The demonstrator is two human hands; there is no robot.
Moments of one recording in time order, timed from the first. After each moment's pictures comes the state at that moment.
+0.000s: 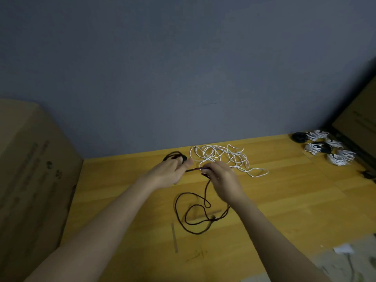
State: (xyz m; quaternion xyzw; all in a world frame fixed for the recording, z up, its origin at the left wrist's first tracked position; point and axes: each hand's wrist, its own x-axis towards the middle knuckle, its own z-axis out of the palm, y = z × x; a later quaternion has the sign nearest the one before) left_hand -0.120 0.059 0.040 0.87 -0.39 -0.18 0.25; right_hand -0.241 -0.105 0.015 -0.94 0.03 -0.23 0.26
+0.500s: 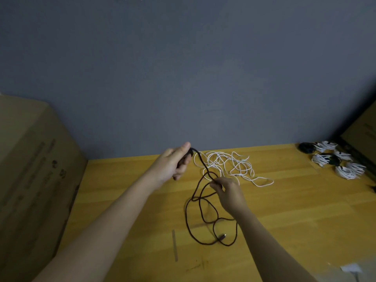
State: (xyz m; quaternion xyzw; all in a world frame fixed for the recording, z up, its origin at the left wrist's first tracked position) left_hand -0.129 0.065 0.081 0.68 -0.31 -0.27 0.61; right_hand -0.233 -0.126 -0.033 -0.92 0.18 -0.16 0.31
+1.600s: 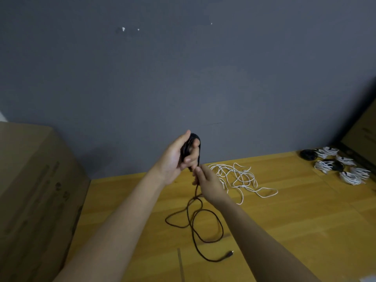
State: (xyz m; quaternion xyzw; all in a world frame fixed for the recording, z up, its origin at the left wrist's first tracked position) left_hand -0.117 0.039 0.132 0.48 -0.31 -0.36 0.74; right_hand -0.177 -0.075 0.035 -0.81 0.13 -0.15 0.55
